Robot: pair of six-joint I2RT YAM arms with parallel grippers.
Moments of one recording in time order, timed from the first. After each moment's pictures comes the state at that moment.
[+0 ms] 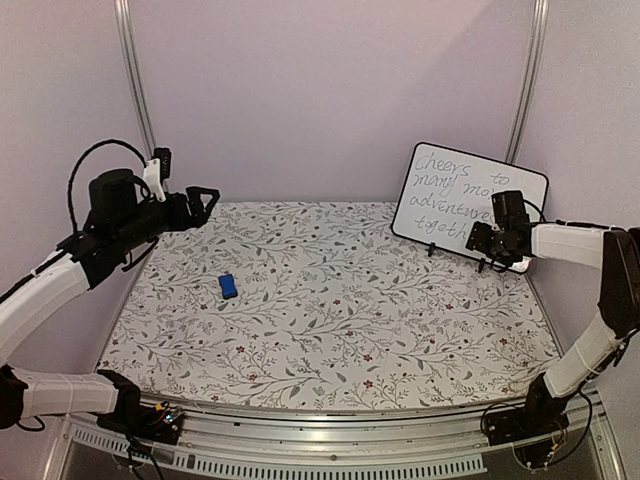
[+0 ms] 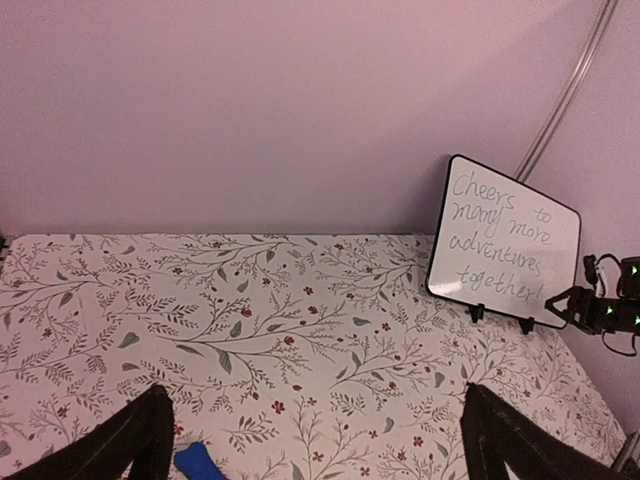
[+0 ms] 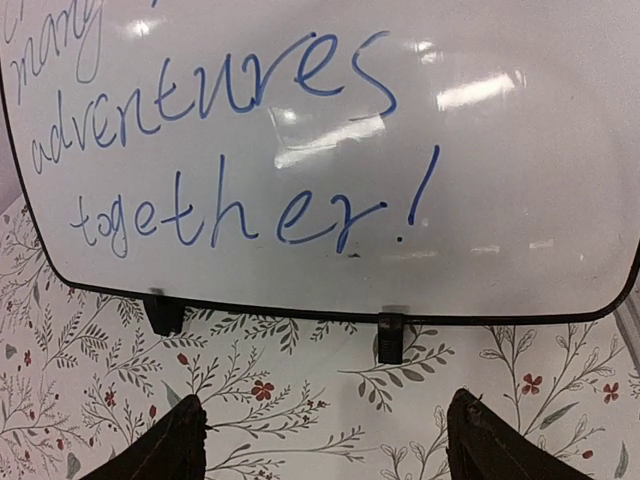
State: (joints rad) left arm -0.35 1.02 0.88 -0.06 0.09 -0.31; right arm 0.13 1.55 0.96 -0.19 0.22 0.50
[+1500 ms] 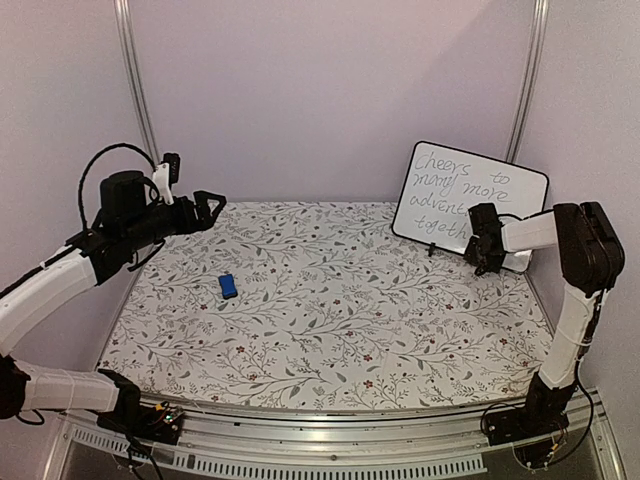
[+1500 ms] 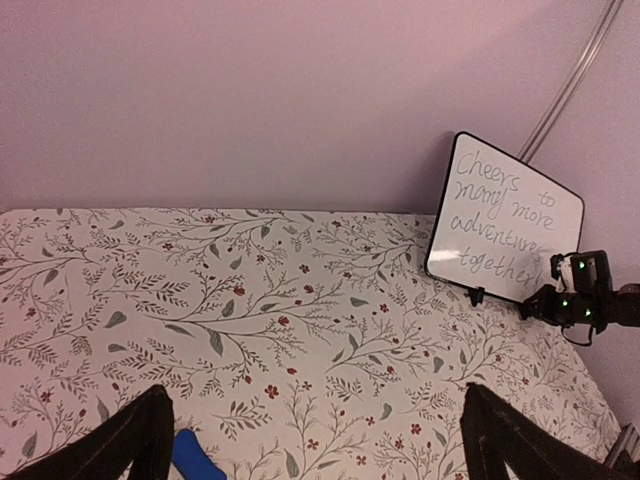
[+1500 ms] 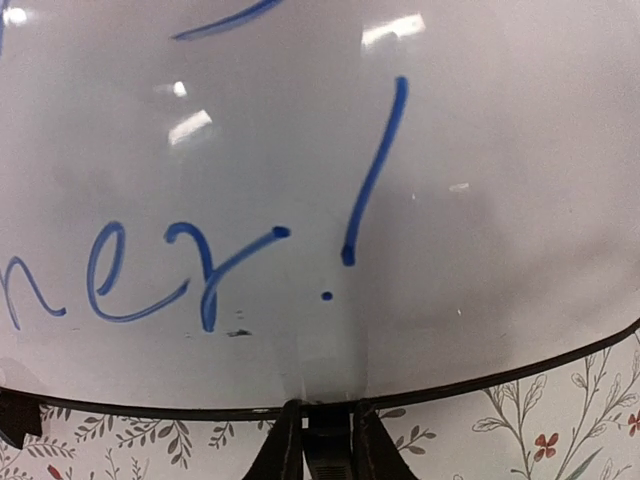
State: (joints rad) left arm -0.35 1.08 0.88 -0.06 0.12 -0.33; right arm 0.14 1.92 1.11 -0.14 0.43 0.59
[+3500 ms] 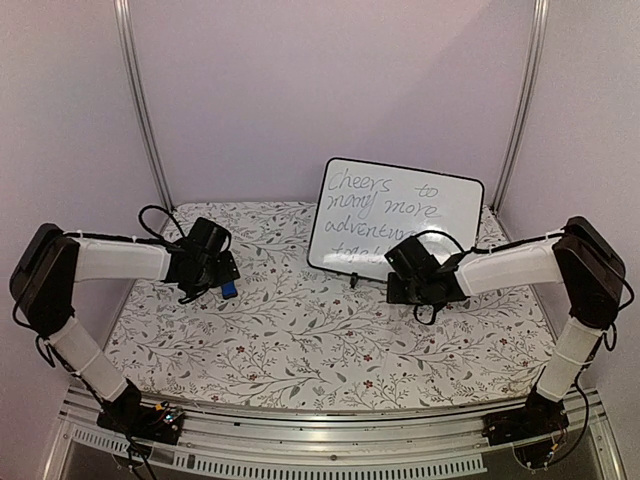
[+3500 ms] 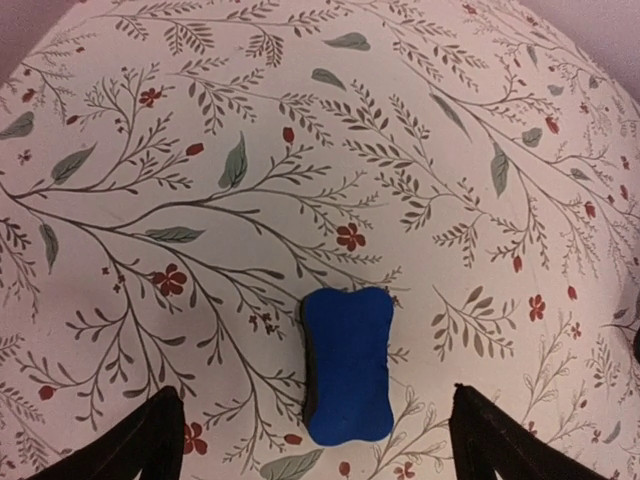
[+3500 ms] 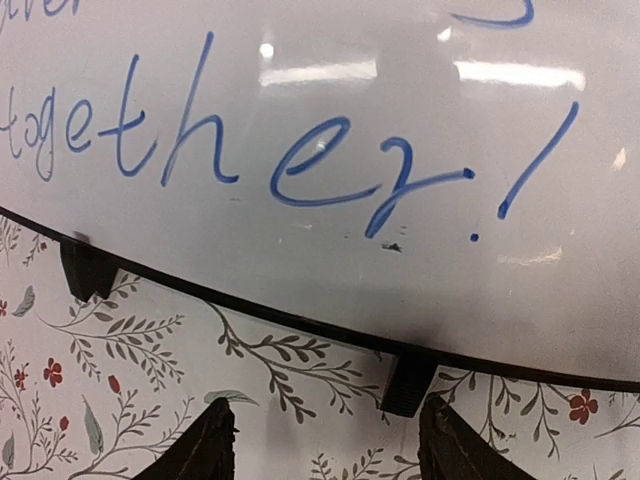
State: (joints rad) left arm -0.48 1.58 0.86 -0.24 -0.42 -0.81; right arm 0.79 1.77 0.98 -0.18 0.47 0.70
